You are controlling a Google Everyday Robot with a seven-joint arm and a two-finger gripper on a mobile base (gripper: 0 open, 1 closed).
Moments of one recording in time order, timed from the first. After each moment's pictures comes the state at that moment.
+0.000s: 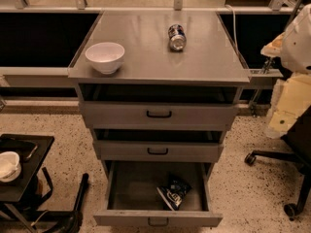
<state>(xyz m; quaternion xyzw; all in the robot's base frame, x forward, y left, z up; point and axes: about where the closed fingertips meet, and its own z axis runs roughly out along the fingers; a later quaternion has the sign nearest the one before) 0.438 -0.217 0.976 -0.60 0.78 -0.03 0.16</state>
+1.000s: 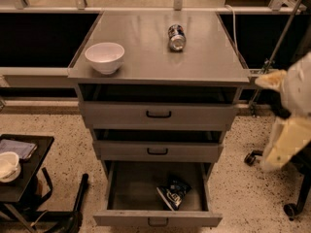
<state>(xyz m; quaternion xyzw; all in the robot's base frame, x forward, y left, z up) 0.417 -0.215 0.920 -0.62 0.76 0.02 0.21</state>
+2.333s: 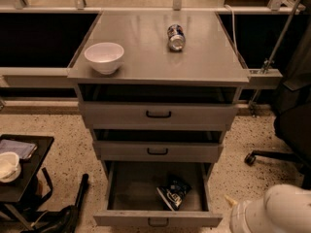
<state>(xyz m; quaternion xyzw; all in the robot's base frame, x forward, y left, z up) 0.324 -0.197 0.573 -0.57 0.80 0.10 0.17</state>
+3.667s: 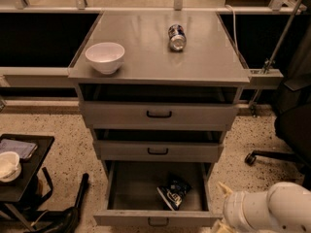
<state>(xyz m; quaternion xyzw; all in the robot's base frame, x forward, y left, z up) 0.366 -0.179 0.566 -0.53 0.79 0.13 0.26</state>
